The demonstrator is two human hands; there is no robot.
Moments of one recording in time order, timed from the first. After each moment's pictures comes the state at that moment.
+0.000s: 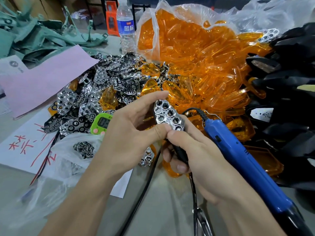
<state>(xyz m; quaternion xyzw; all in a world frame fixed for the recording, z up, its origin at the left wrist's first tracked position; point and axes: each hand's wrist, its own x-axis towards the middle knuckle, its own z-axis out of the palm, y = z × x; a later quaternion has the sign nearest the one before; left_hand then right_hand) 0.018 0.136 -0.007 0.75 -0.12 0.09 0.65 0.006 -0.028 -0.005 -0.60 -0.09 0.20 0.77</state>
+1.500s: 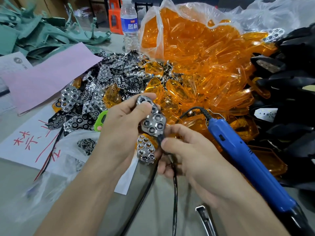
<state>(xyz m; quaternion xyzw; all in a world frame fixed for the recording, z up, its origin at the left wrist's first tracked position) 0.026 0.137 -0.005 0.62 0.05 0.06 0.78 0.005 -0.017 -0.008 -0.61 -0.03 0.24 0.76</state>
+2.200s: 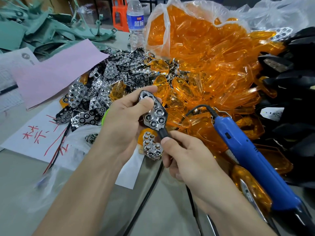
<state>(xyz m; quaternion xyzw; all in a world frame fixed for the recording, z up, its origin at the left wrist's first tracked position) 0.031 0.151 -0.002 0.58 0.05 0.04 0.81 -0.008 -0.001 -0.019 -0.73 -0.03 0.17 0.67</state>
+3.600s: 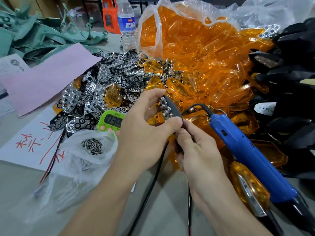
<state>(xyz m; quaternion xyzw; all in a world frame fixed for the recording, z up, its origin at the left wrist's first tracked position) 0.015 0.122 -0.010 0.78 -0.01 0.15 0.60 -0.007 0.001 -0.034 -0.71 0.02 -0.01 0.71</state>
